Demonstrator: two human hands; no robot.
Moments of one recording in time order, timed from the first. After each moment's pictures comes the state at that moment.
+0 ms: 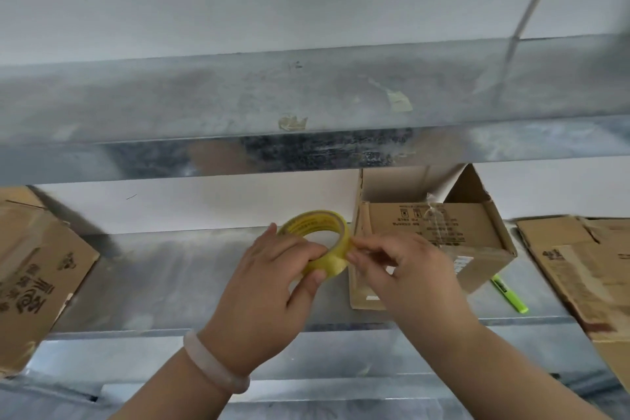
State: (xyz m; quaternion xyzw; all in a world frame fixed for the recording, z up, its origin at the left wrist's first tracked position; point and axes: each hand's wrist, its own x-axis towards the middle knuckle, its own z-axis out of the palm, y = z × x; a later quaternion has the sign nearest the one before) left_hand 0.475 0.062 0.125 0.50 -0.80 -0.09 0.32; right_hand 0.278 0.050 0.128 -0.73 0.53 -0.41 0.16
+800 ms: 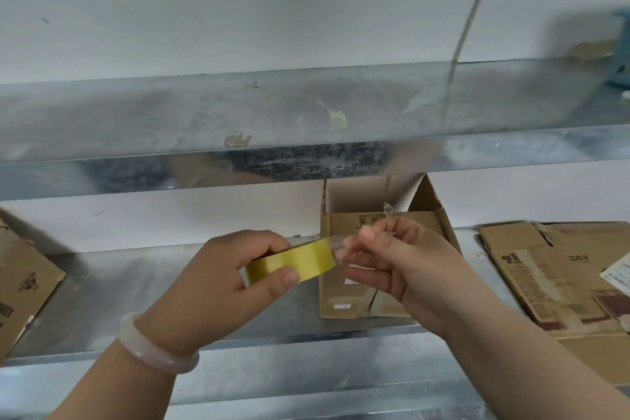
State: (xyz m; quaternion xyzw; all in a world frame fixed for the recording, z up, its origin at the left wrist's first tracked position) left_hand 0.464 0.058 0.171 0.46 -0.80 -0.19 0.33; right_hand 0.230 0.047 0.167 -0.35 0.38 -0.49 0.70
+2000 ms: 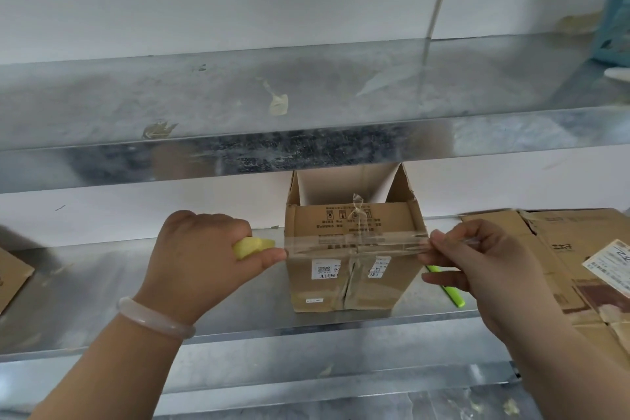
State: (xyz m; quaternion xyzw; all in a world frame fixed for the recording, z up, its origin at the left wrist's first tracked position) left_hand 0.438 0.012 0.135 0.58 -0.78 0.16 0.17; right_hand 0.114 0.038 0.126 -0.39 0.57 -0.55 0.48
